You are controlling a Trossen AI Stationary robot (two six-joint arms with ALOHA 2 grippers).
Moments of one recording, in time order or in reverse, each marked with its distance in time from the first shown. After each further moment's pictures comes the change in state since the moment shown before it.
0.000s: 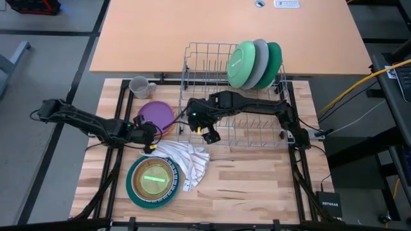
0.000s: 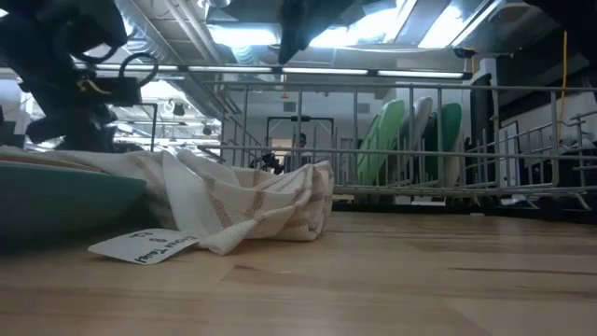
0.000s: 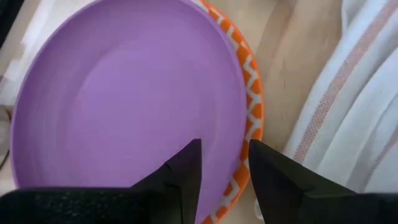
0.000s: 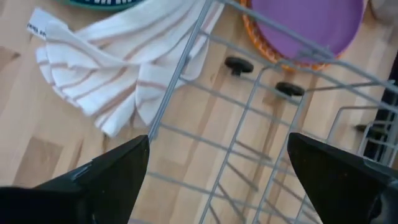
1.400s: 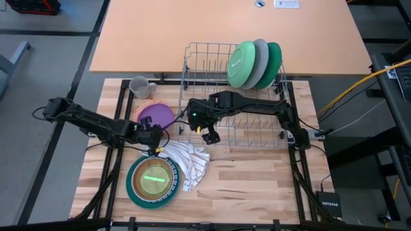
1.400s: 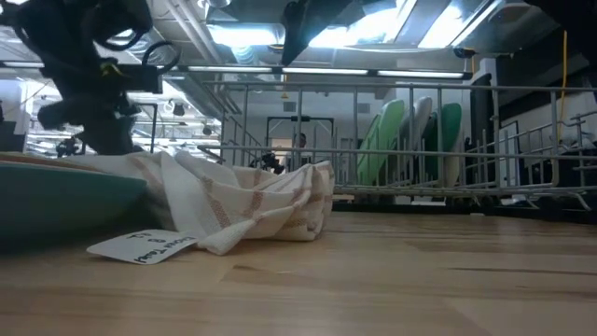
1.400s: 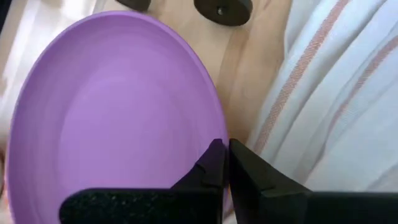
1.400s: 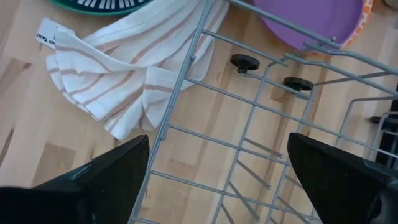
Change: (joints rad) left arm -0.003 0.149 0.150 -0.019 0.057 0.069; right arm 0.000 0.000 0.000 -0.003 -0.019 0.061
